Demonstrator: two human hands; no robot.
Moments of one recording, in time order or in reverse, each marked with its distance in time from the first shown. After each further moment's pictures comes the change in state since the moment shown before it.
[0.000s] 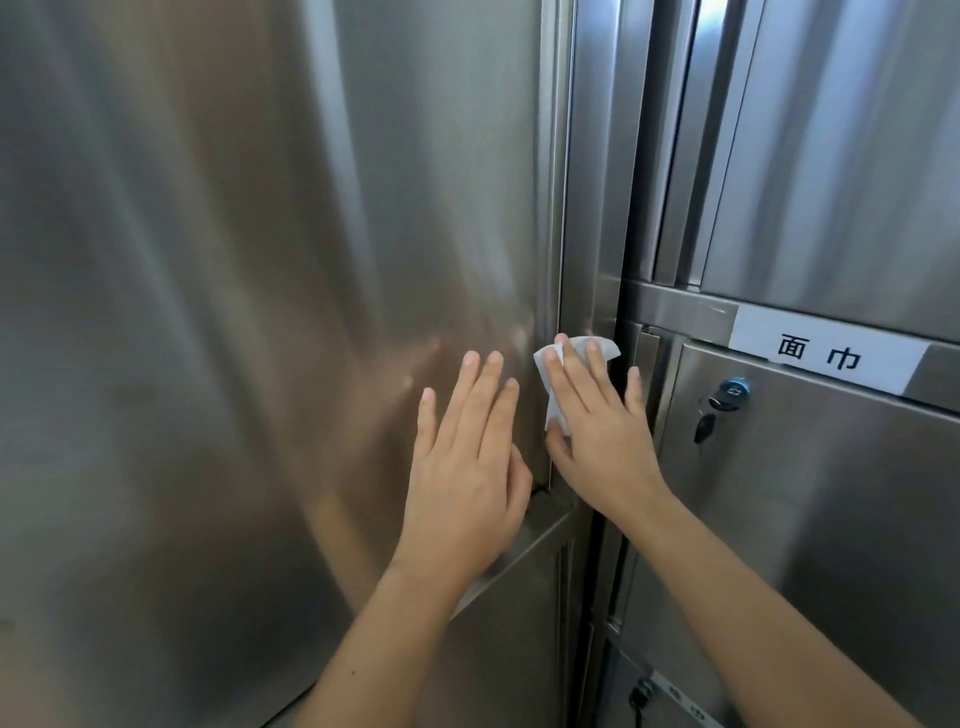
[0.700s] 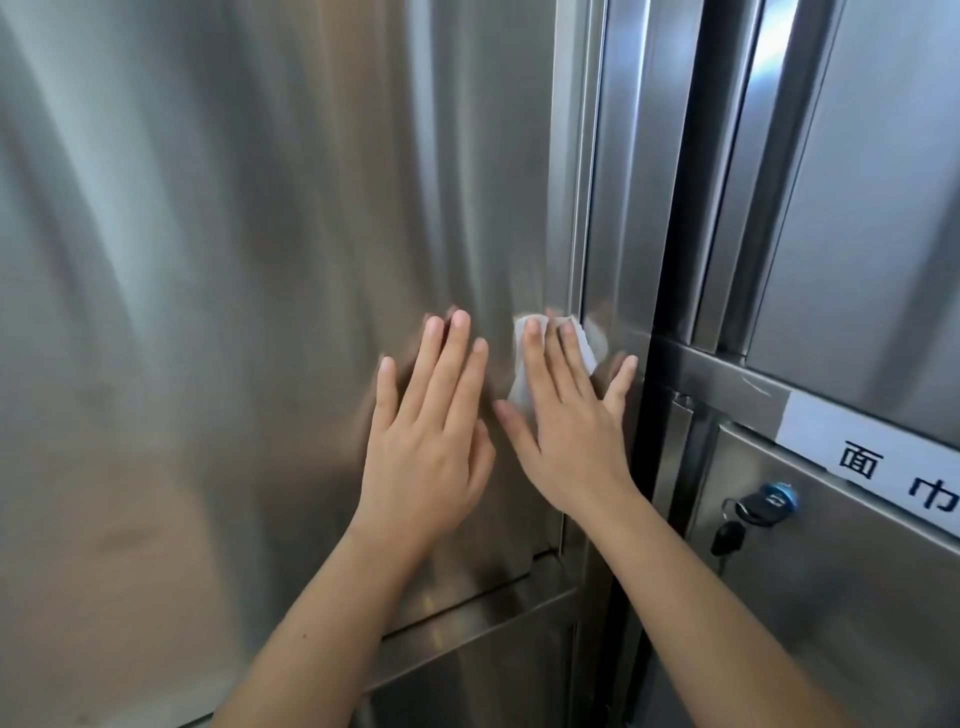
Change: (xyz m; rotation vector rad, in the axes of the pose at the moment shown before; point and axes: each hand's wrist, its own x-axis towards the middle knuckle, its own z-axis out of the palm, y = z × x) left_hand 0.051 -0.001 0.012 0.437 0.138 -0.092; right_hand 0.066 0.013 0.011 0.225 0.078 -0.198
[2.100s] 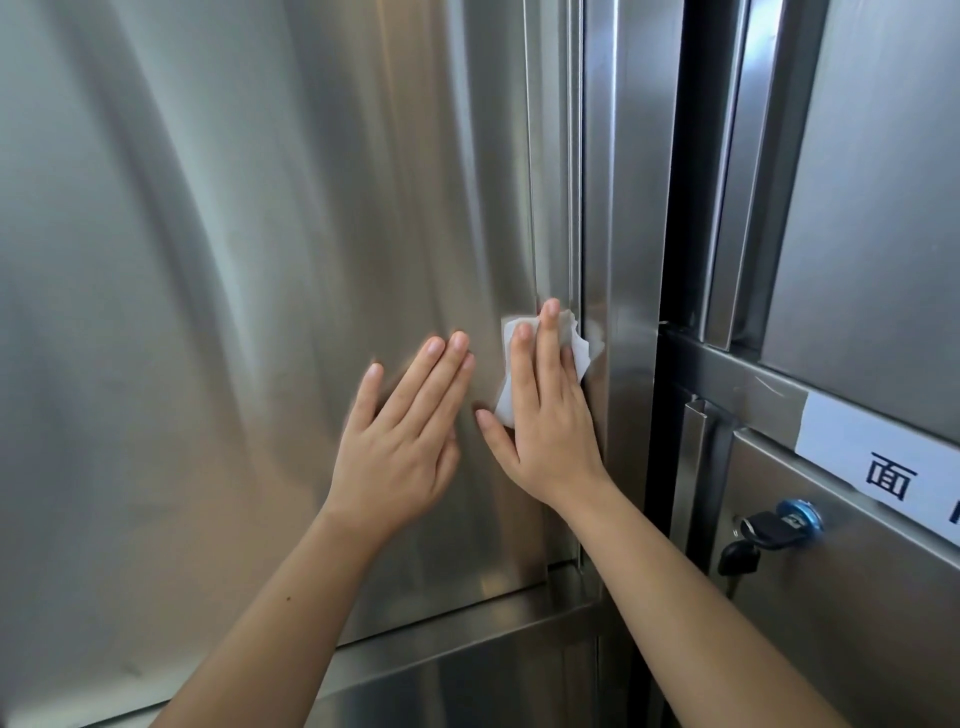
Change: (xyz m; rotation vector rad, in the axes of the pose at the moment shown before) left_hand -0.011 -0.027 0.020 0.379 0.070 0.213; right_hand 0.019 0.008 0.045 0.310 0.418 -0.283
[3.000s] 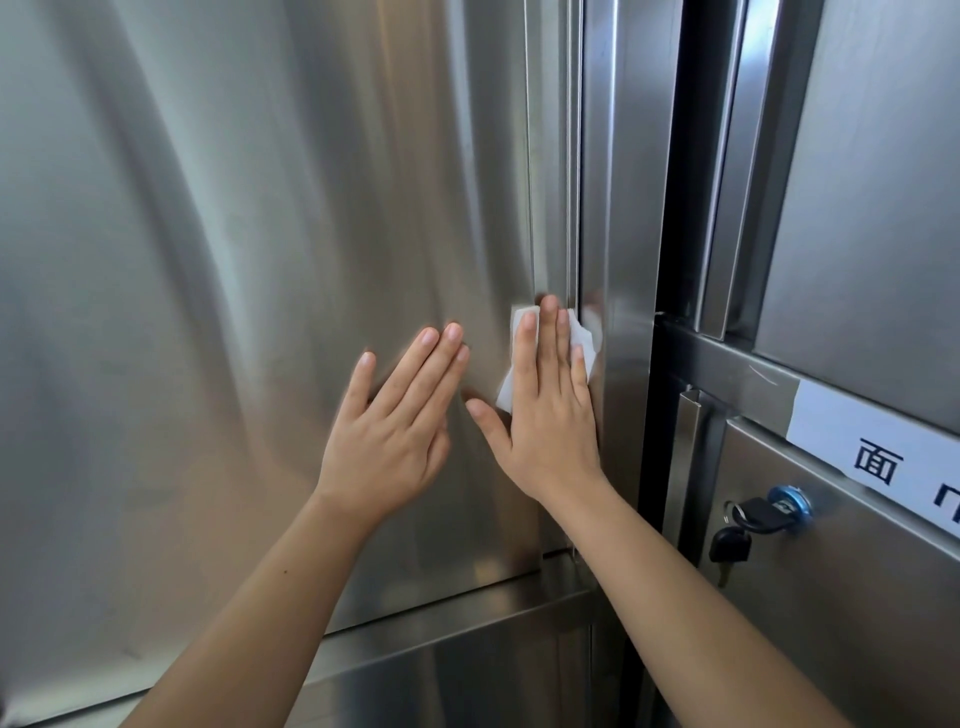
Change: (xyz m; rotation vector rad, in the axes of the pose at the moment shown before) left_hand -0.005 -0.005 0.003 0.065 0.023 0.038; right_hand -0.005 -0.011 -0.005 -0.120 -0.115 0.174
